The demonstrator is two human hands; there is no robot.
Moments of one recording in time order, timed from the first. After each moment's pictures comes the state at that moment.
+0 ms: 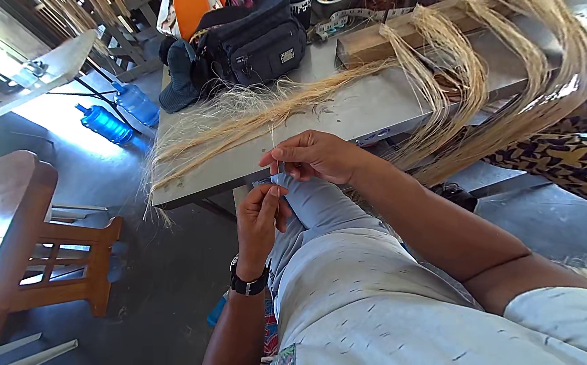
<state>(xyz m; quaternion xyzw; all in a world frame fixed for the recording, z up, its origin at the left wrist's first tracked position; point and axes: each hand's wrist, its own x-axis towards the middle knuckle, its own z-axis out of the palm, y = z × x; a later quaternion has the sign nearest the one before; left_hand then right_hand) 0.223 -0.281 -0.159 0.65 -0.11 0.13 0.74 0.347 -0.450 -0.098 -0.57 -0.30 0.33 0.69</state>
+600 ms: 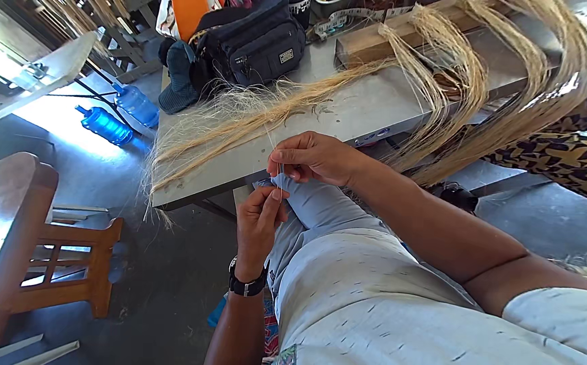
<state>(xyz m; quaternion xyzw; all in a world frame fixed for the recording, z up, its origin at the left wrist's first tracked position) 0.223 -0.278 -0.161 0.66 -0.12 0.13 0.73 0.343 -0.449 -0.100 -0.55 -0.32 0.31 0.71</state>
